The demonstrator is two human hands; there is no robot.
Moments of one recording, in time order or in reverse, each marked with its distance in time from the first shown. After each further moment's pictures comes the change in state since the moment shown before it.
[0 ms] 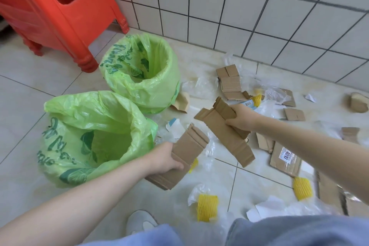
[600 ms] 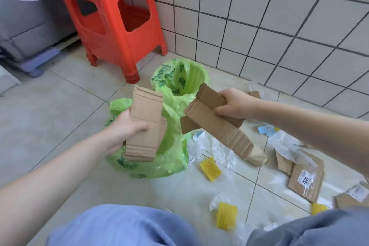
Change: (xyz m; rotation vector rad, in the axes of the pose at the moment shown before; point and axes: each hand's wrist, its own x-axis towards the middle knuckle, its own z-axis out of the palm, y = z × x) left_hand -0.139 -0.043 -0.141 -0.717 0.526 -0.026; right_hand -0.083 -0.184 -0.045 -0.073 0.024 -0.306
